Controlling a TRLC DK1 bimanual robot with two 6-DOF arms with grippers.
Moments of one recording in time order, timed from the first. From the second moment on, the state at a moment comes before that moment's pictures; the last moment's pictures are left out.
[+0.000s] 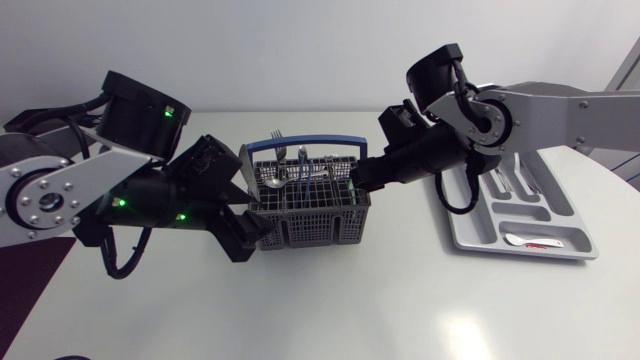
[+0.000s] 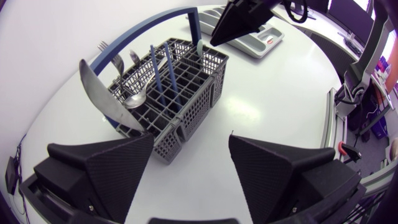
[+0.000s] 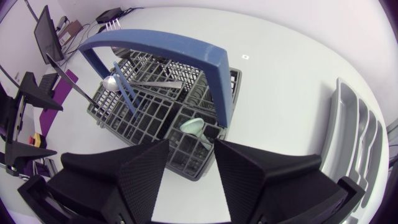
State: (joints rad) left arm -0.54 1.28 0.87 -0.41 0.20 0.29; right arm 0.43 1.63 1.14 -0.41 -0.20 0.05
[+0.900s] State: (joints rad) left arm -0.79 1.82 1.40 -0.44 -0.15 0.25; right arm 0.21 1.39 0.93 -0.41 -0.25 0.06
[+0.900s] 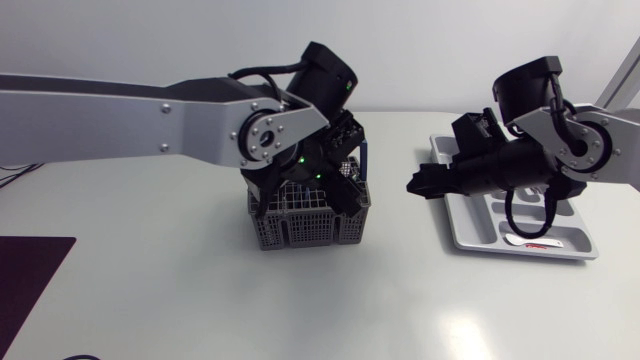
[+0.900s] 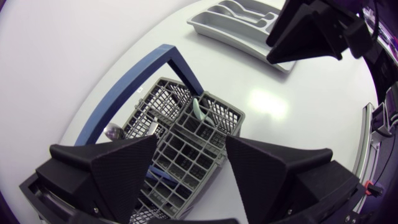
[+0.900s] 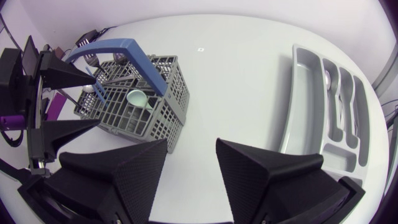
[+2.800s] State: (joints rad) left arm -0.82 2.16 1.84 -0.73 -0.29 -0.02; right arm 0.08 1.35 0.81 -0.37 -0.33 0.02
